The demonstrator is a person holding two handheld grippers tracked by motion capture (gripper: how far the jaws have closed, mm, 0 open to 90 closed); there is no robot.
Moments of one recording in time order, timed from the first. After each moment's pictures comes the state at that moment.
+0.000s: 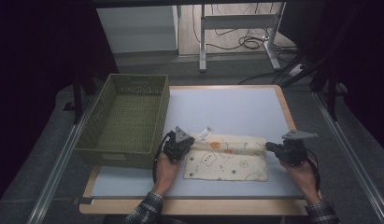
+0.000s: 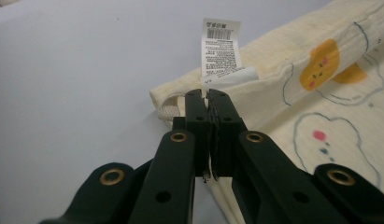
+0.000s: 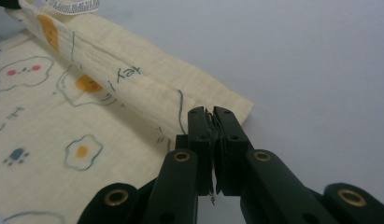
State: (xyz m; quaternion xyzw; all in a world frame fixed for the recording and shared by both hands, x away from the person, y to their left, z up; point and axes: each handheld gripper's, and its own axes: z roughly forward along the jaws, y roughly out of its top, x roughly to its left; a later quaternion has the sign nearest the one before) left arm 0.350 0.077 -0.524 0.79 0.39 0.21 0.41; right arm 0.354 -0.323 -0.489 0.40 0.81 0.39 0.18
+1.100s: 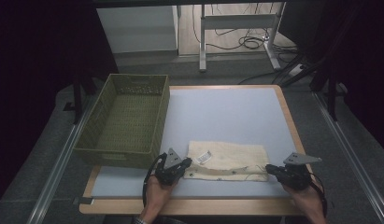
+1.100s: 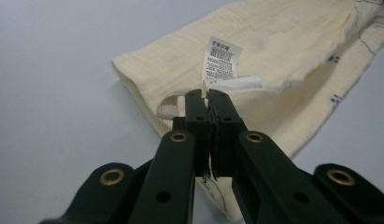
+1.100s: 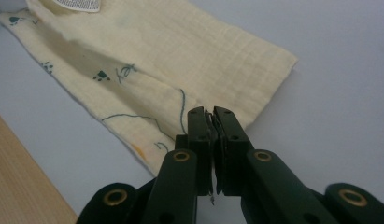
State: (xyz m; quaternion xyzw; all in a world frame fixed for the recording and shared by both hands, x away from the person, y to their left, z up) left arm 0.276 0.093 -0.530 0.80 0.36 0.18 0.44; right arm 0.288 -0.322 -0.504 0.37 0.83 0.39 0.16
